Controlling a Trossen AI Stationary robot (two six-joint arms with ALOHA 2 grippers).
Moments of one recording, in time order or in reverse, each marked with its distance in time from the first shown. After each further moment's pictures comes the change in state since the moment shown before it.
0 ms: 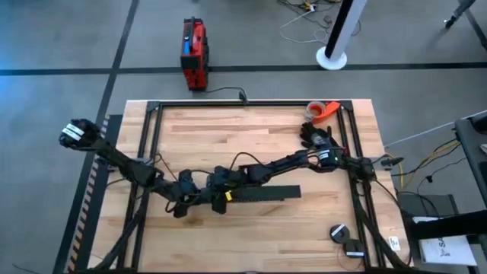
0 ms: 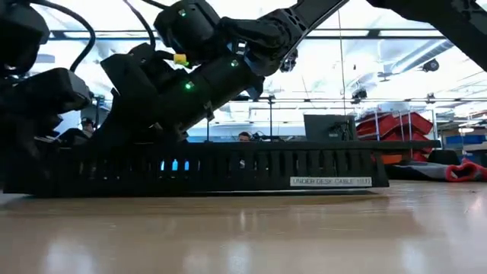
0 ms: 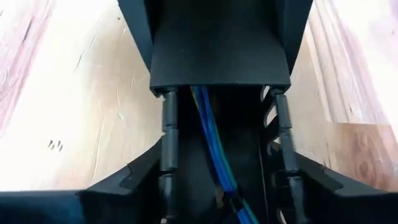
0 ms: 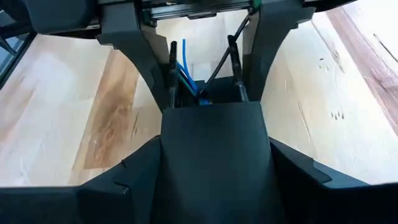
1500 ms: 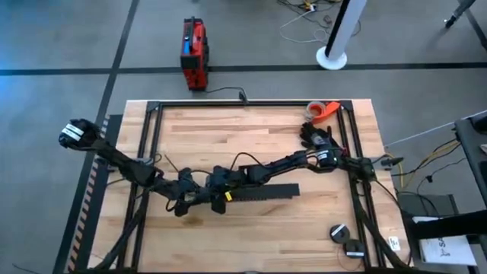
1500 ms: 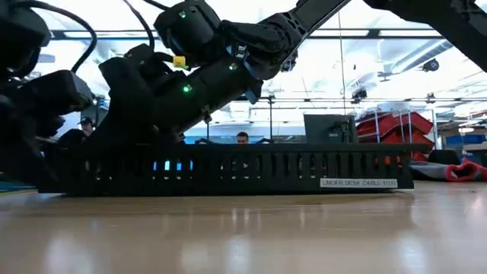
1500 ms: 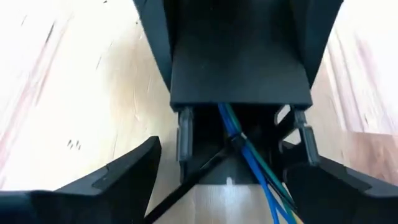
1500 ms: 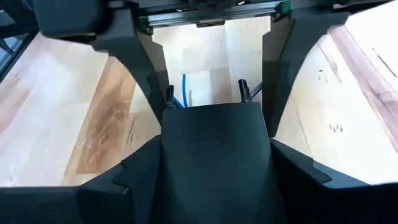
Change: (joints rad) left arm 0.000 -0.068 -0.017 0.006 -0.016 -0.032; right arm 0.004 0.006 -0.001 0.045 0.016 -0.031
